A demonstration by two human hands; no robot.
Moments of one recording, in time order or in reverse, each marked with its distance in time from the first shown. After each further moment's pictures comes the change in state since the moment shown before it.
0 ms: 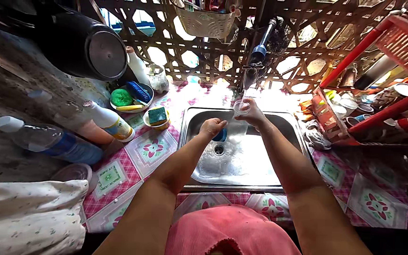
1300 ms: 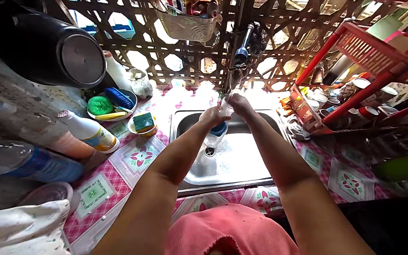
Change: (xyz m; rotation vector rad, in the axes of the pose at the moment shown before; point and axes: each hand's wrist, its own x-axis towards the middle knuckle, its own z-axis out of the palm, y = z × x) left_hand 0.024 0.069 -0.019 0.139 -0.121 0.070; right_hand -0.011 -0.053 -0.005 -0.234 0.073 -0.042
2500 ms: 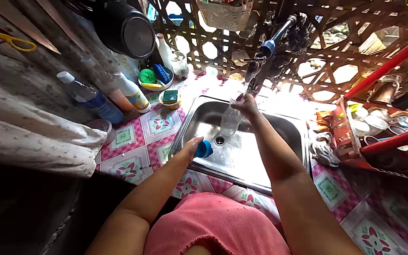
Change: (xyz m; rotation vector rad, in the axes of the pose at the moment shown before) left_hand -0.171 -0.071 0.112 -1.125 0.404 -0.684; right_hand 0.027 0.045 0.025 0.084 -0.190 -0.224
